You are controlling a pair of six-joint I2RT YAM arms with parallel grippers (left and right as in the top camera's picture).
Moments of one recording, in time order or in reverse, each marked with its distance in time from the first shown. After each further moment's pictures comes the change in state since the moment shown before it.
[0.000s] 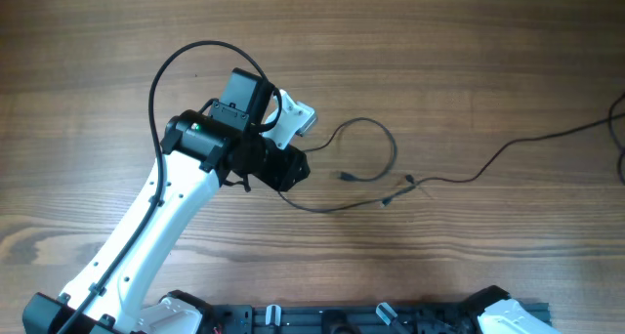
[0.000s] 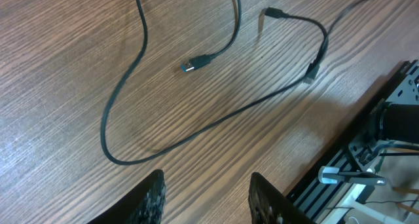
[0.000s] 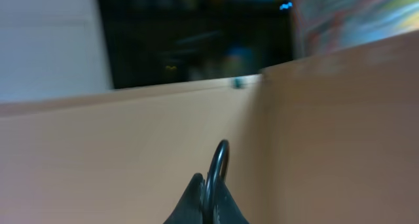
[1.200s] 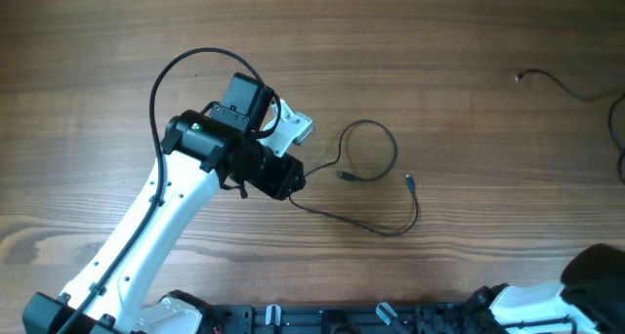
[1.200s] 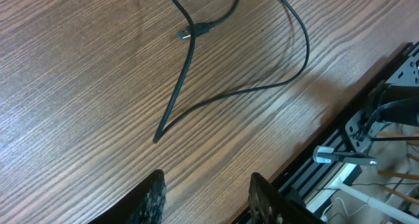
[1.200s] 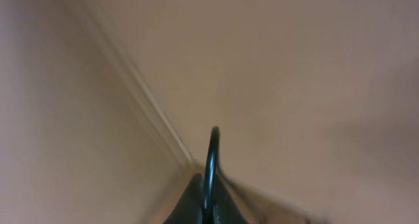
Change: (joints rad) left arm -0.002 0.001 -0.001 -0.089 0.000 -0.001; right arm -1.265 0.518 -0.193 -0.093 -0.852 0.687
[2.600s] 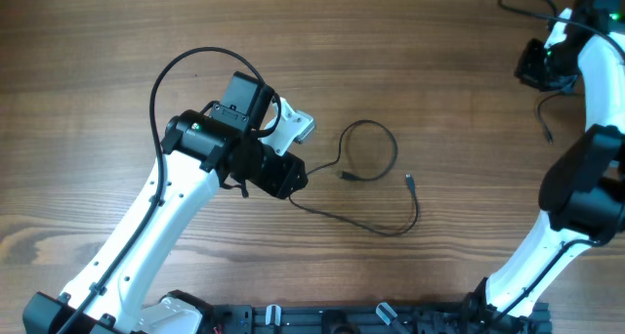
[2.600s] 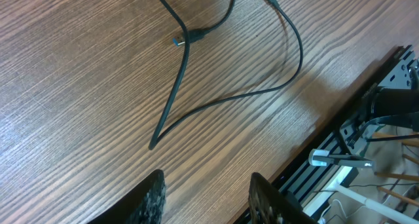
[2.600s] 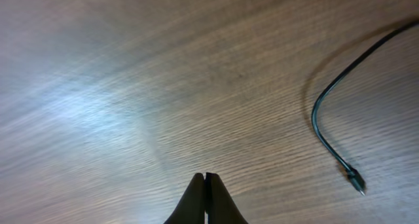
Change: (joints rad) left arm 0.000 0.001 0.000 0.017 0.019 0.000; right arm 0.502 0.420 -0.206 -0.431 -0.114 -0.258
